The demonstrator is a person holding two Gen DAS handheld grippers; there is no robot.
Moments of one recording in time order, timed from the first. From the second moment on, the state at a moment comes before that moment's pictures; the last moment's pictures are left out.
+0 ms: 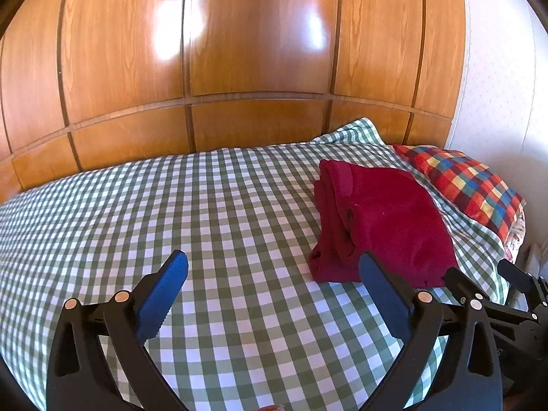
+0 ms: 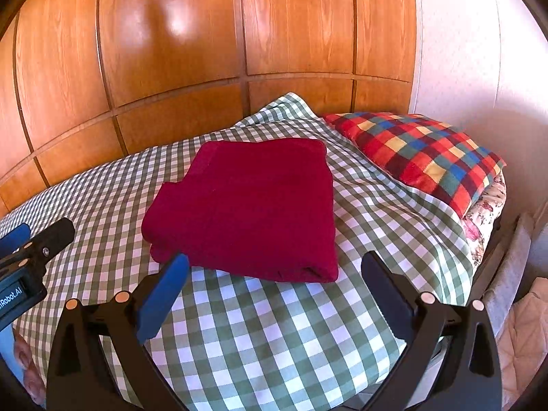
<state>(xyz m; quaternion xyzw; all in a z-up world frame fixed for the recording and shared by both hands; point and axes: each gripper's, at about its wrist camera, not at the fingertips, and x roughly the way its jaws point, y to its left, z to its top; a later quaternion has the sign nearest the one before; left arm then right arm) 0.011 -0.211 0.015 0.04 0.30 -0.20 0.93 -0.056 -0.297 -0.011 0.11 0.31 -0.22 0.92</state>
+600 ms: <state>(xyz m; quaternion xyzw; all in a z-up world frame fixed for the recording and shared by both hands) 0.012 -0.210 0.012 0.05 0.30 -0.19 0.93 -0.055 -0.298 -0.015 0.12 0.32 -0.22 0.92</state>
